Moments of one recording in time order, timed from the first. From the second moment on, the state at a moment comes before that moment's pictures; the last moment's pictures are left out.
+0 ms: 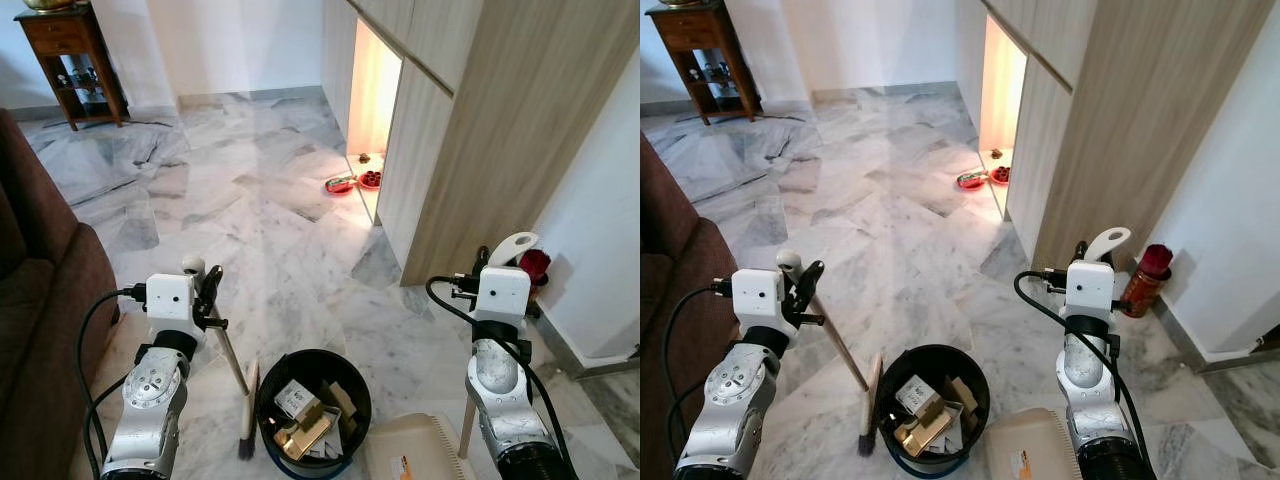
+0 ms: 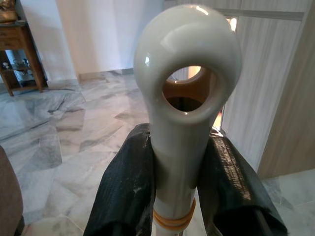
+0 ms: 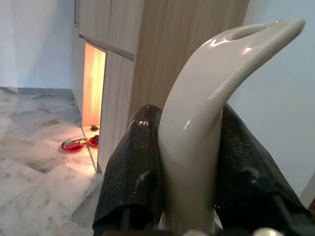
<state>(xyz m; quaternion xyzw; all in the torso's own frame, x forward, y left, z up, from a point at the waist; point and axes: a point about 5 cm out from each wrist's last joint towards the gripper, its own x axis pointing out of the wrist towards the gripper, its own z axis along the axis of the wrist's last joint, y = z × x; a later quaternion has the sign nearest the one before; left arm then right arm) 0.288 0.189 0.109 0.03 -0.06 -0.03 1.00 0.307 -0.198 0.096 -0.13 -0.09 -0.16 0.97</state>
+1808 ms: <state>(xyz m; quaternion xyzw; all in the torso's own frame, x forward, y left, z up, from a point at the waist) 0.299 0.184 0.120 0.02 -0.08 -0.04 1.00 0.314 -0.198 0.103 -0.13 -0.10 -0.17 0.97</state>
